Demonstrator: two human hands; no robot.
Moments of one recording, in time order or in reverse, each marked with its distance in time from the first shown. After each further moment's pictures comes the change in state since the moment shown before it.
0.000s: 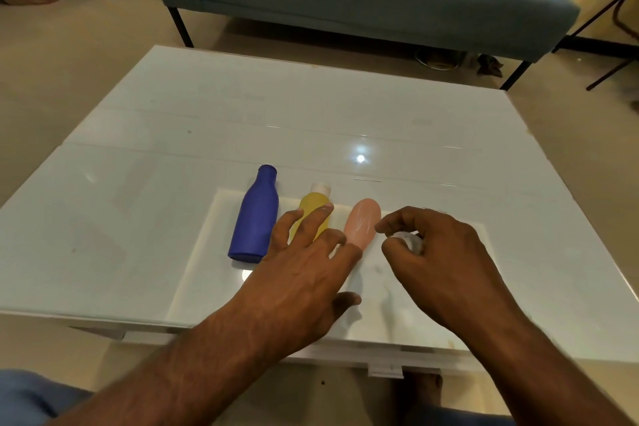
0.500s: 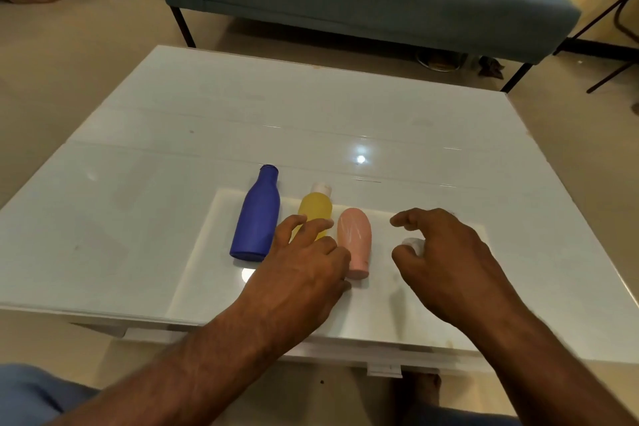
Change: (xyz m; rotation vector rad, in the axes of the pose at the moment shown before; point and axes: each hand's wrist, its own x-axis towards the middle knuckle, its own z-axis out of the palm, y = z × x) left_hand 0.004 0.002 0.002 -0.080 0.042 -0.068; right_hand 0.002 0.010 -0.006 -0.116 -0.065 0.035
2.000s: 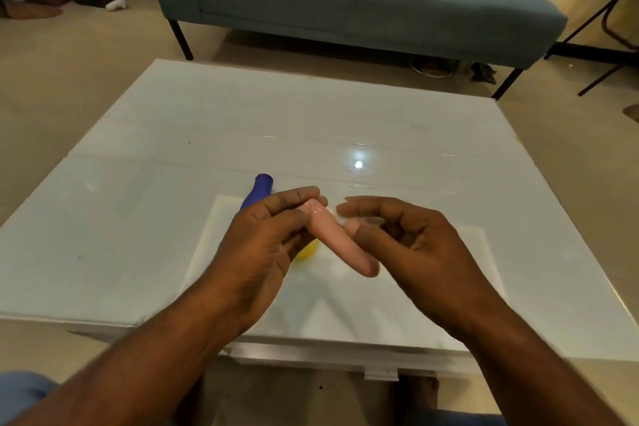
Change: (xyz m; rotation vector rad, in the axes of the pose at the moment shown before) left_hand -0.009 -0.013 -0.036 -1.777 0.320 -0.397; right_hand -0.006 -0.013 -0.002 0.698 -0.072 -0.305
